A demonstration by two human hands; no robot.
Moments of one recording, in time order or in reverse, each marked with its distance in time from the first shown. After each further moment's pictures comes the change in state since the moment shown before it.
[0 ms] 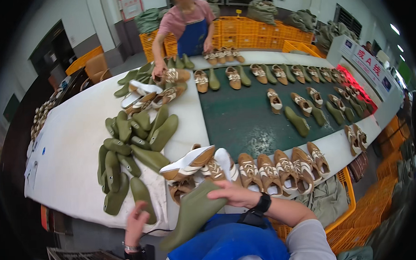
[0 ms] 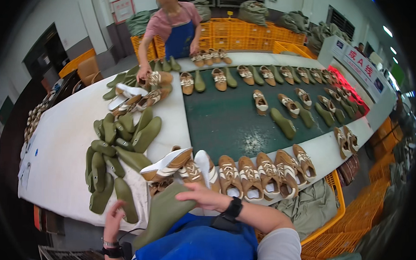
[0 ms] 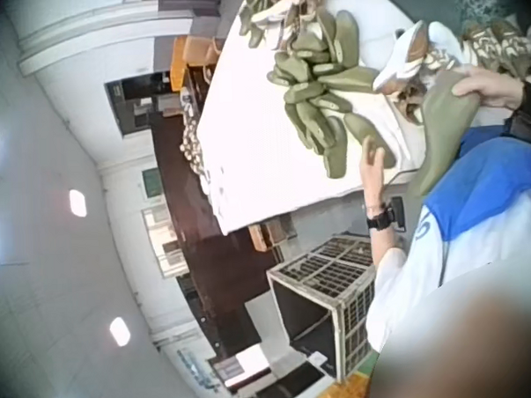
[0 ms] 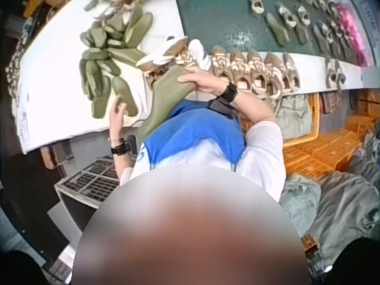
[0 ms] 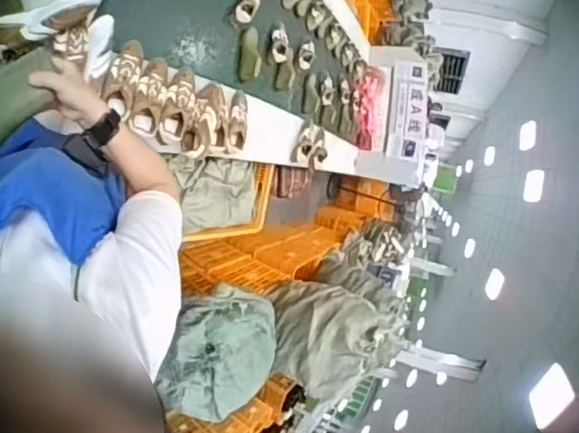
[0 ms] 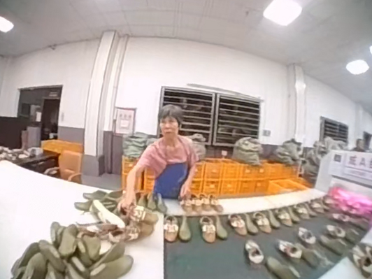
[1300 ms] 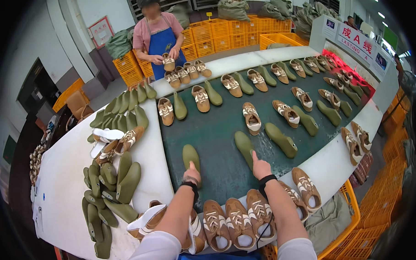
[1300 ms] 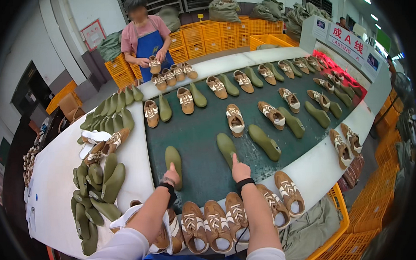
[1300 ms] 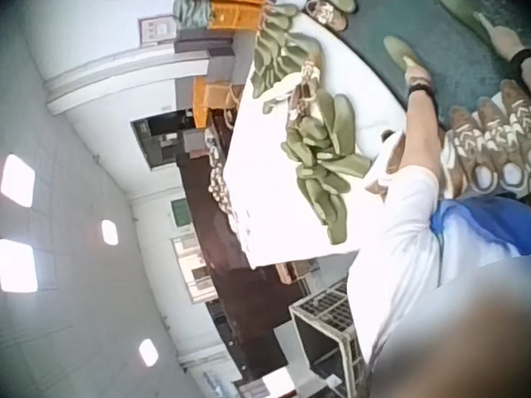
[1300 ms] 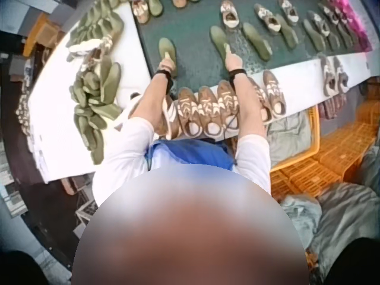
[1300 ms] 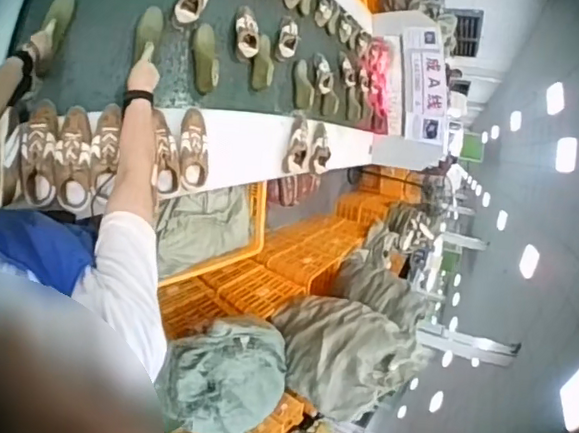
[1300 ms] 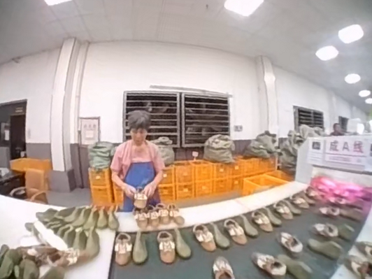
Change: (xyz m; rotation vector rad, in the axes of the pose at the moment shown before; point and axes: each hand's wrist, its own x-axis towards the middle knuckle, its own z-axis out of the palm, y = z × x) left_hand 0.400 0.023 0.444 1.197 -0.140 -0.106; right_hand -0.045 -0.091 -0.424 -1.515 1.170 0.334
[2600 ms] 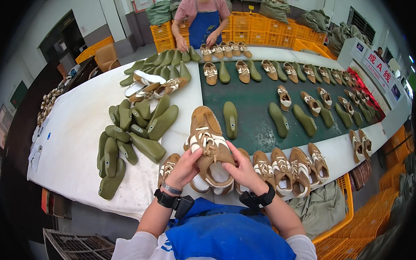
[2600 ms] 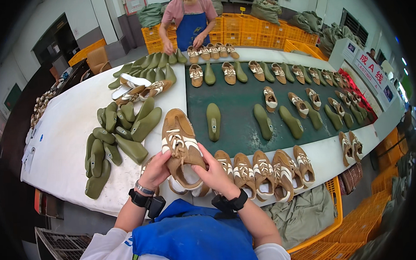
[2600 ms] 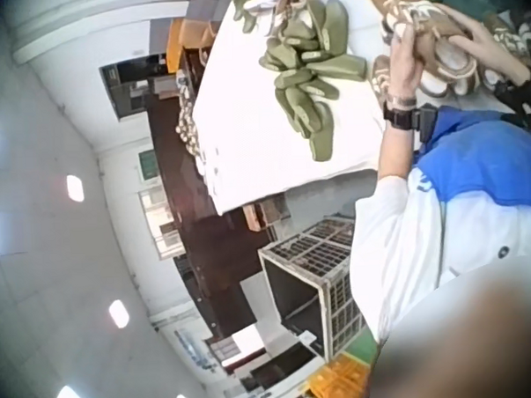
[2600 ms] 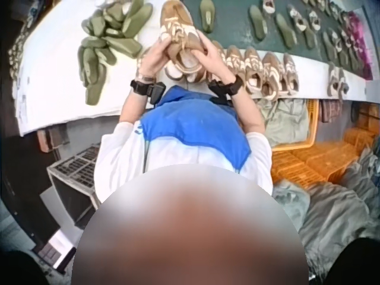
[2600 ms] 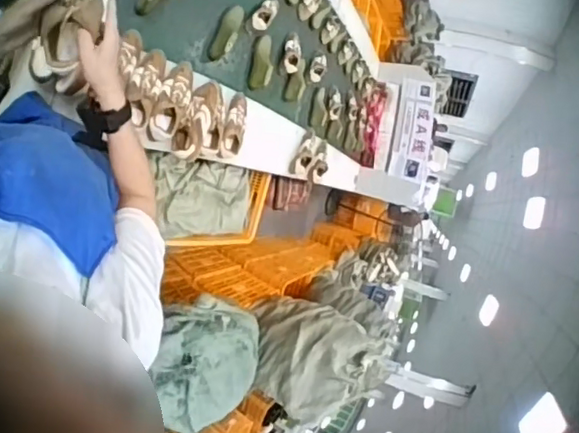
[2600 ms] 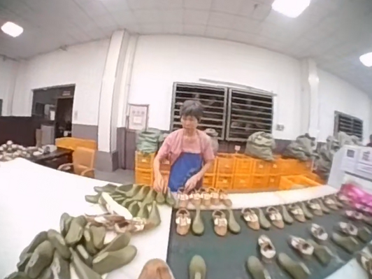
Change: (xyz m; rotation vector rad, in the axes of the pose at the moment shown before) left_hand -0.316 -0.187 -0.112 -1.804 -0.374 0.516; right_hand -0.302 -0.226 -0.059 1.325 -0.248 -0.658
